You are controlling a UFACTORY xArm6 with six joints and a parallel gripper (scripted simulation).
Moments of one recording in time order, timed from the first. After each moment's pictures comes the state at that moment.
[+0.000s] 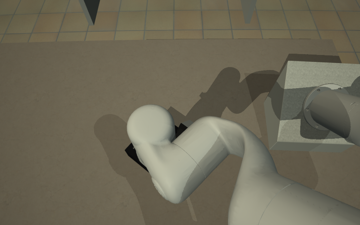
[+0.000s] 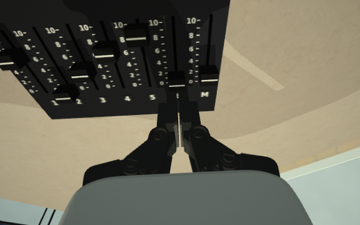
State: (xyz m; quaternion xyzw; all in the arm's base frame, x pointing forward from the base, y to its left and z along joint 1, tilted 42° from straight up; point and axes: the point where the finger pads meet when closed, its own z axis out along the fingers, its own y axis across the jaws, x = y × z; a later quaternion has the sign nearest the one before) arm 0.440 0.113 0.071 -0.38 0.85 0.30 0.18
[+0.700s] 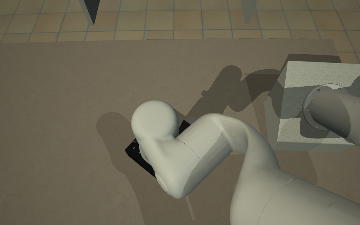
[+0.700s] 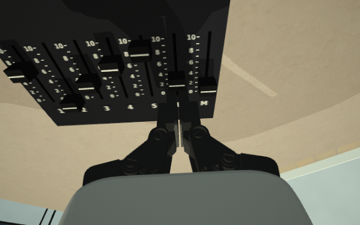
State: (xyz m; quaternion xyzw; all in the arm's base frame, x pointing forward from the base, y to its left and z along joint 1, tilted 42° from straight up) arm 0.433 0.108 0.066 -0.38 0.85 0.30 0.18
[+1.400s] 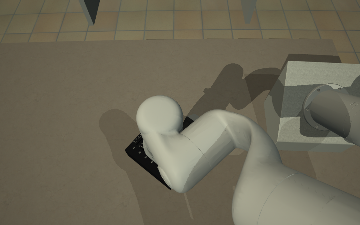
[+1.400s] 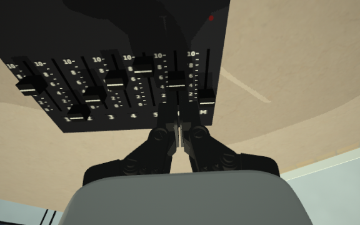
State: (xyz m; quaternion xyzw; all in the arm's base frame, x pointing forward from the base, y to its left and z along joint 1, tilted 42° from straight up) arm 0.426 0.102 0.059 -0.38 0.85 0.30 0.18
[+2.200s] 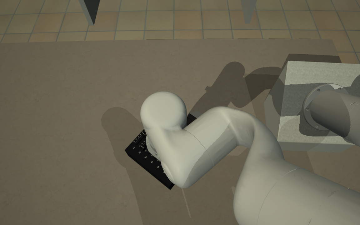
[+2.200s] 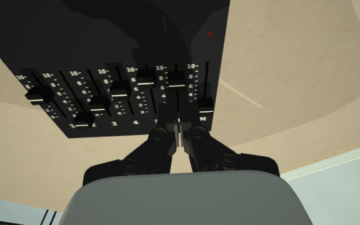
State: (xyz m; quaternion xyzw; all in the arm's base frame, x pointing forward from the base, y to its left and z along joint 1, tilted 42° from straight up) arm 0.420 0.097 0.054 -0.38 0.85 0.30 0.18
